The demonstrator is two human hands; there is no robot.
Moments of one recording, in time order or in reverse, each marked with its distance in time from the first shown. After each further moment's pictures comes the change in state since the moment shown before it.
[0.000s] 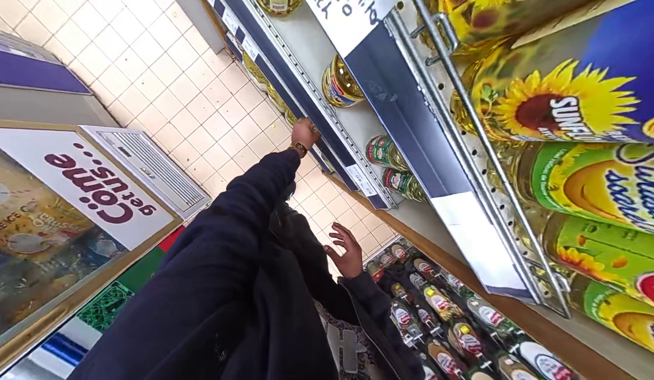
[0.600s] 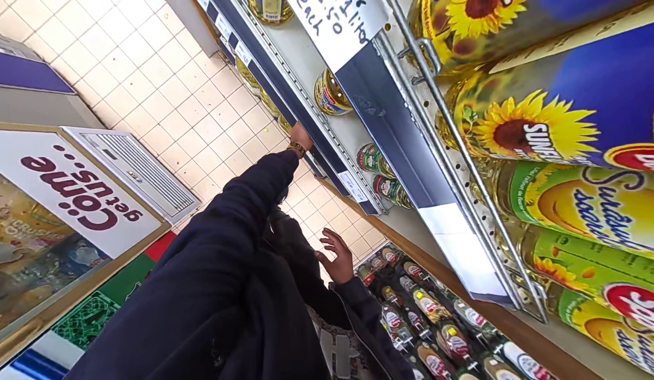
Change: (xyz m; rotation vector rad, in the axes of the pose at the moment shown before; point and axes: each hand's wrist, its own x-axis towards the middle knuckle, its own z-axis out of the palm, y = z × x) left_hand 0.011 0.019 0.009 0.014 0.043 0.038; right_hand 0.003 0.000 0.001 0.007 -0.019 0.015
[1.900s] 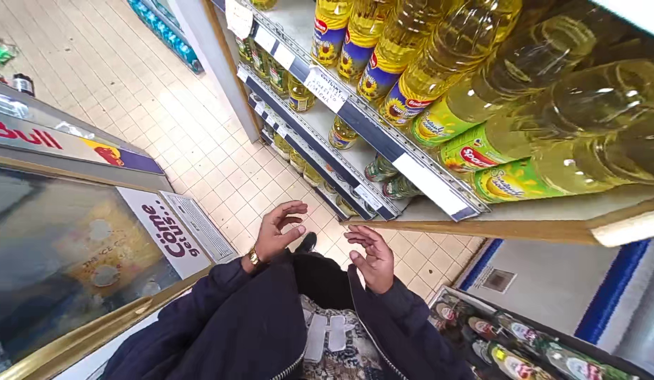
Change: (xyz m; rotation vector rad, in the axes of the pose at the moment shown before) left_hand -0.390 0.035 -0.247 -0.843 -0.044 0.628; right_hand -0.068 -0.179 0.019 0.391 0.092 -0.736
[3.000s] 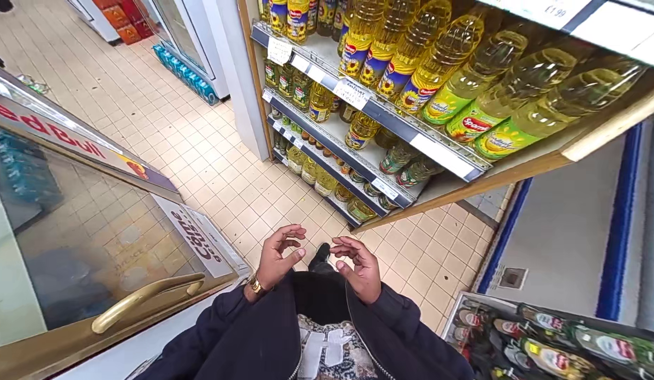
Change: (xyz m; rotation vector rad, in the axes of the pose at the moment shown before) left_hand -0.176 0.054 -0.078 -0.032 0.018 0.107; right_hand -0.106 -0.037 0.168 0.009 -0.057 -0.087
